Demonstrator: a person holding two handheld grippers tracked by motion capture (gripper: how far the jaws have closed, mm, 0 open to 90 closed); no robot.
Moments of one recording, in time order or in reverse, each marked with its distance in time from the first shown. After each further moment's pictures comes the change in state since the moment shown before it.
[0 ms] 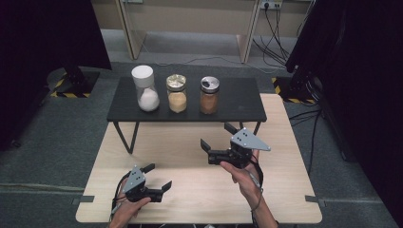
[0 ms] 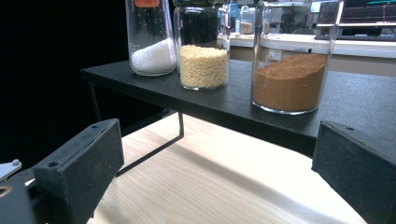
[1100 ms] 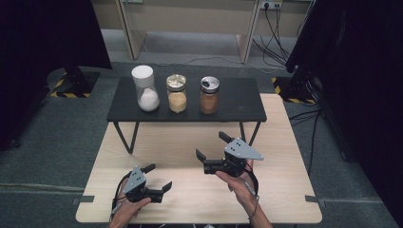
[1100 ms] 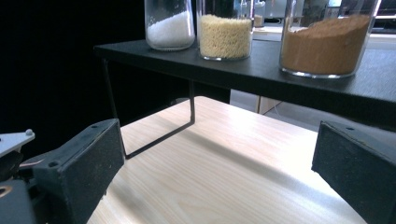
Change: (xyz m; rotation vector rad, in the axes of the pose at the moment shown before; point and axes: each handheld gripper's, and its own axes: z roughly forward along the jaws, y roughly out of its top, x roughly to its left) left arm -0.001 0.000 0.000 0.003 -0.003 0.013; right arm 0.013 -0.027 0.003 0.024 0.033 -0.013
